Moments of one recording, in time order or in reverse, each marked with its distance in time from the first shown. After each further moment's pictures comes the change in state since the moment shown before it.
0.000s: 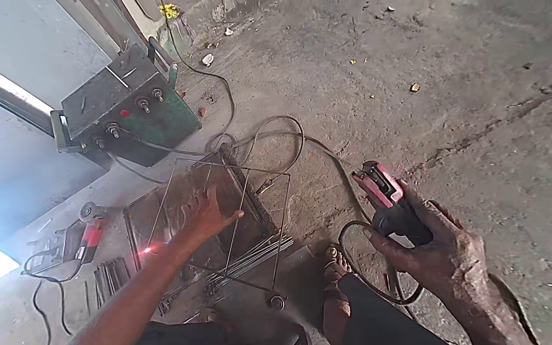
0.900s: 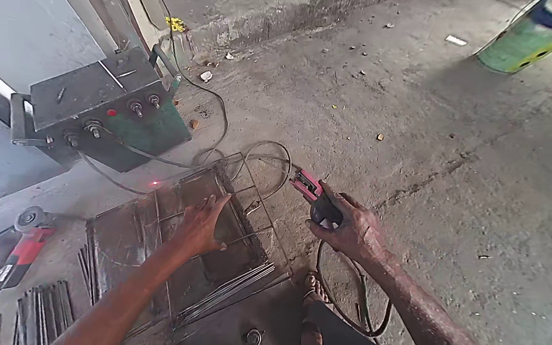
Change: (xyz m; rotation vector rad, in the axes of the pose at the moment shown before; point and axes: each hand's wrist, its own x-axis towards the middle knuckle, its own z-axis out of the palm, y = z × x) left_hand 0.024 -0.008 -0.007 -0.070 0.007 0.451; right_hand 0.089 -0.040 0.063 -0.067 -0.164 -0.153
